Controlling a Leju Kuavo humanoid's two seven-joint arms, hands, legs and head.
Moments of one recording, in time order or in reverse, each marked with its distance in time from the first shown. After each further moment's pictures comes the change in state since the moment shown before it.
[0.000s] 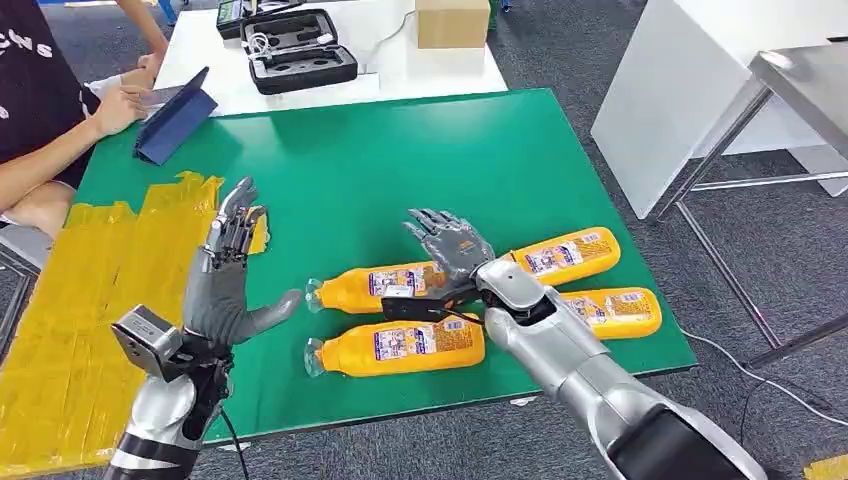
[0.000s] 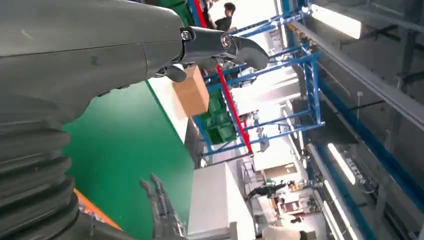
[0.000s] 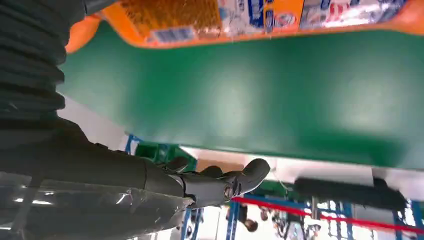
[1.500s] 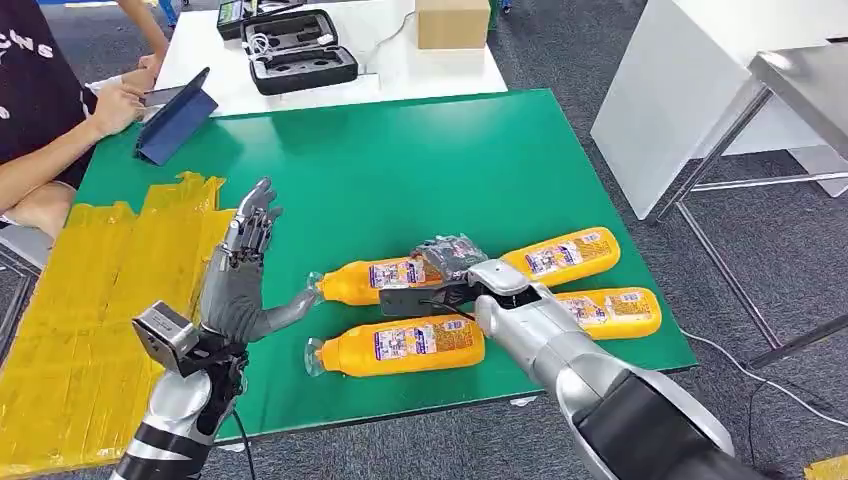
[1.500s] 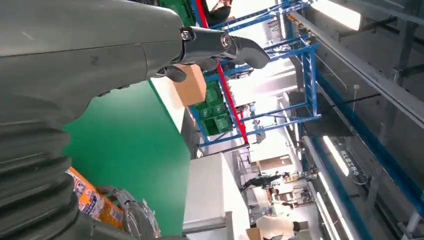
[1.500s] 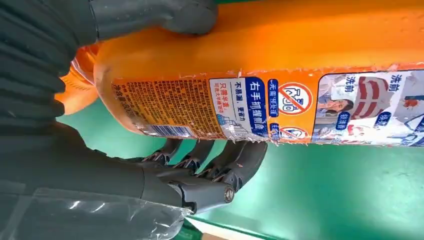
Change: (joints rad) left arm -0.030 -0.003 -0.047 0.063 0.026 0.014 -0.040; right arm -0.132 0.121 0.010 0.381 -0.066 0.141 0.013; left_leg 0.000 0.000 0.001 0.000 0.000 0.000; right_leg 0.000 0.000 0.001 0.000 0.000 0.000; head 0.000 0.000
